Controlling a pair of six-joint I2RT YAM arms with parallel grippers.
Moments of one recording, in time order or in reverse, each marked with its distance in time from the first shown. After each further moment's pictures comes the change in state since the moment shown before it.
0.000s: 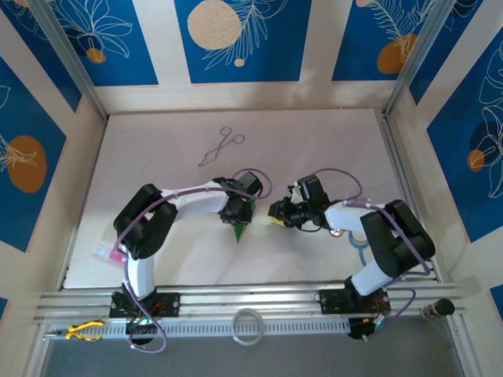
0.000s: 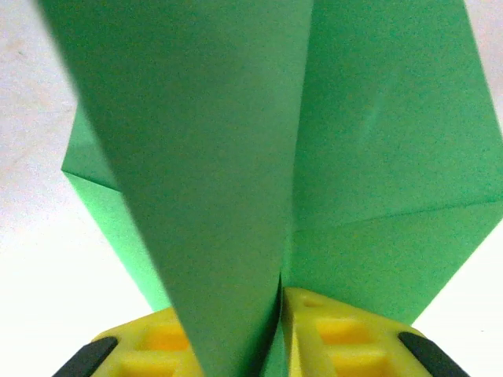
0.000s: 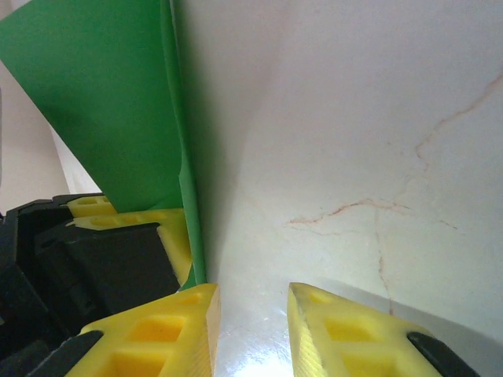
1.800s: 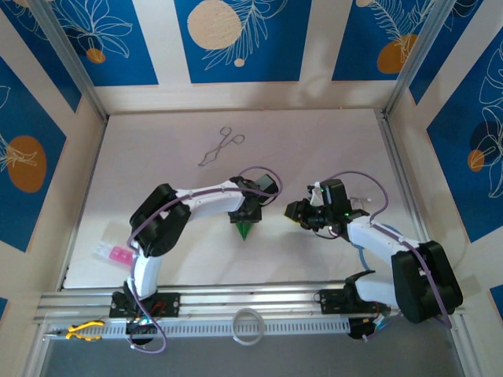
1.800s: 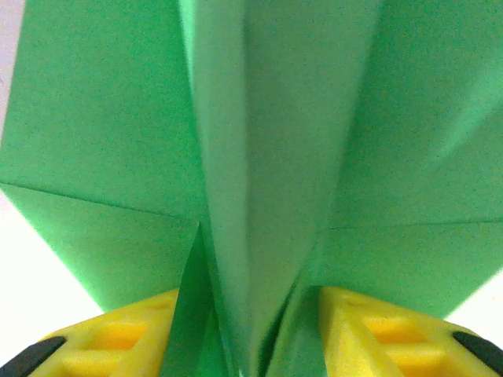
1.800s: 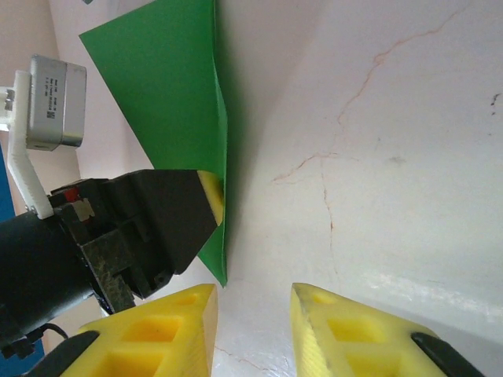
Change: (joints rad) left arm -0.085 0.095 0.172 -0.146 -0.167 -0.246; right arm -0.129 -0.338 -0.109 -0.175 0.000 -0.091
